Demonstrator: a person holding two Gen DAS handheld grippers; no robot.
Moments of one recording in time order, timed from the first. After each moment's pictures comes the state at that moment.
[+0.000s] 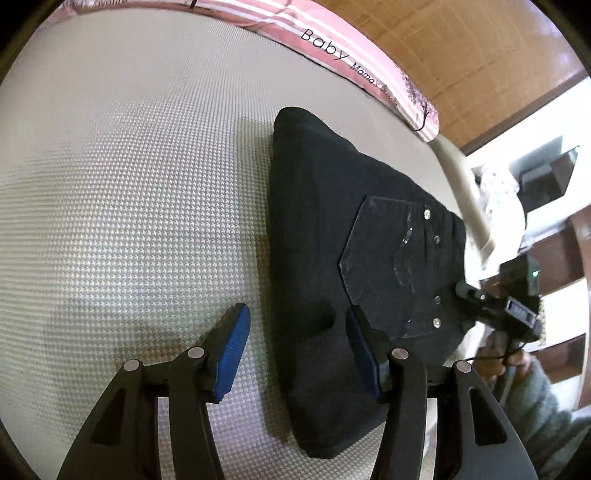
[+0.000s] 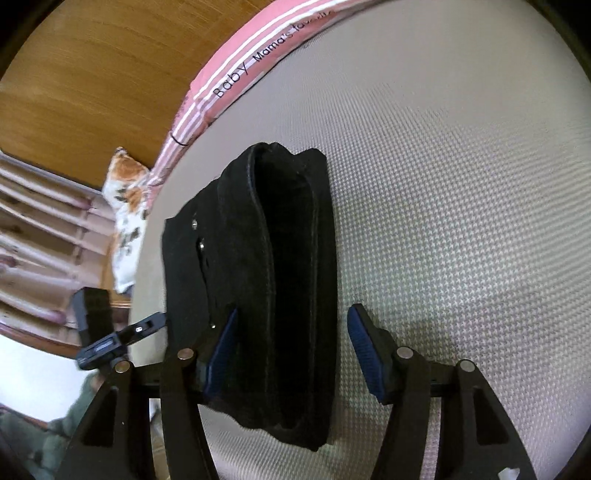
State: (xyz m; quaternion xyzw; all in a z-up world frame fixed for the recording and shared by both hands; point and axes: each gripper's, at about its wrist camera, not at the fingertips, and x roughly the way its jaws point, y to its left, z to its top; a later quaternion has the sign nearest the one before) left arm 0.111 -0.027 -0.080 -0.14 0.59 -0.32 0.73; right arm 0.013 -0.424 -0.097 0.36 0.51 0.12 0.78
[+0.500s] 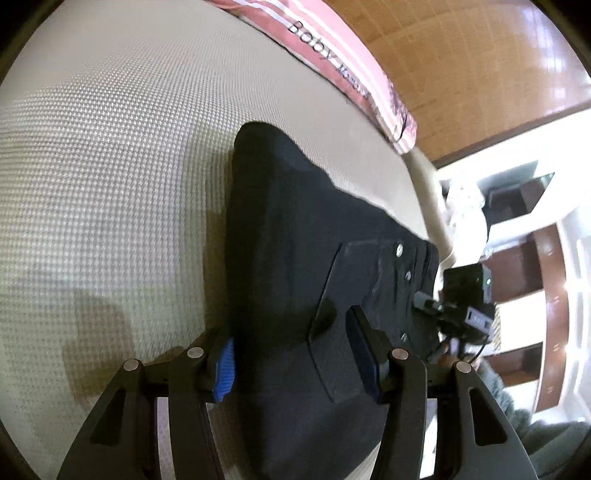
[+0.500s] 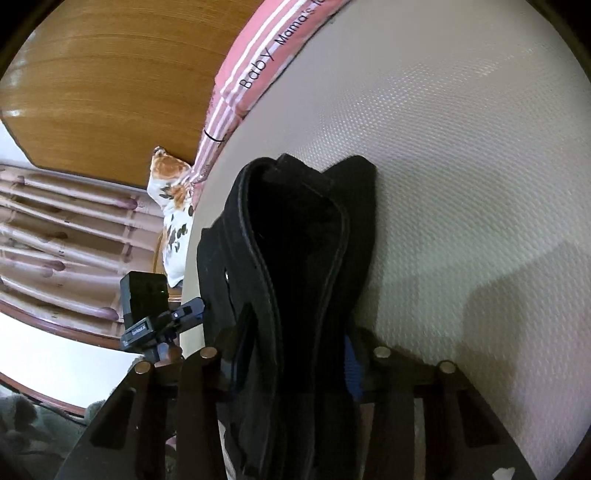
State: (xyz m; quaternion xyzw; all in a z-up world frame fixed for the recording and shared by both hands) left arm 0.151 -0.042 -0.096 -0.22 0.59 -0.37 0.69; right arm 0.068 -0.416 -0.121 0.41 0.49 0.21 0.74
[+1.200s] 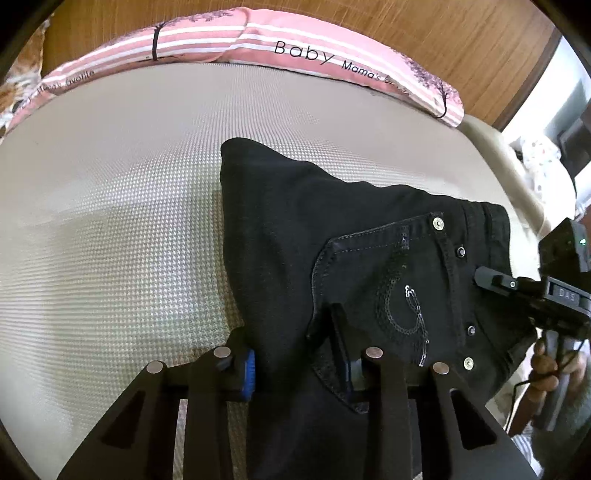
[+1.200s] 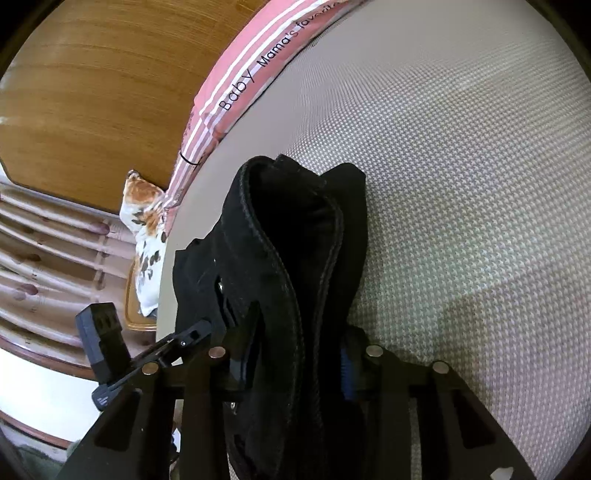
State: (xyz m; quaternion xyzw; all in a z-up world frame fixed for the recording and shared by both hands) left arm 0.113 -0.096 -0.071 0.00 0.55 -0.24 0.80; right arm 0.066 -0.394 -0.110 0.40 0.48 0.12 0.77
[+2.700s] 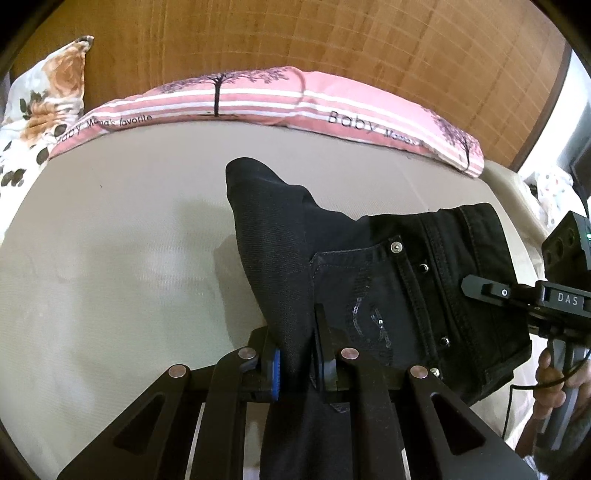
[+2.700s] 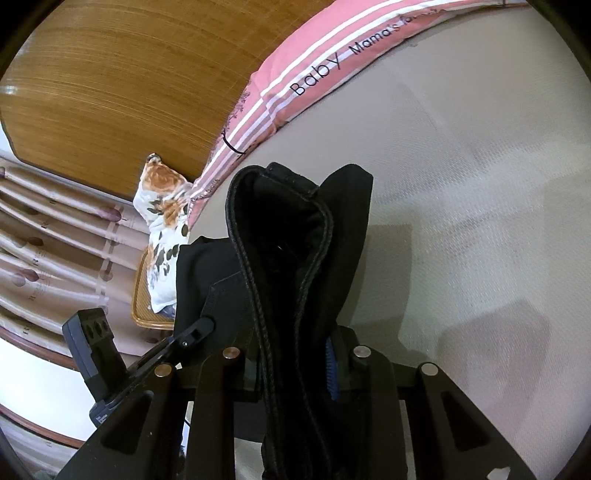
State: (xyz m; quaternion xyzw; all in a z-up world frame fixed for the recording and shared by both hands) left arm 0.148 -0.026 -0.018 -0.01 0.49 -0.20 0.85; right arm 0.142 -0.311 -0.061 0.38 0.47 0.16 0.78
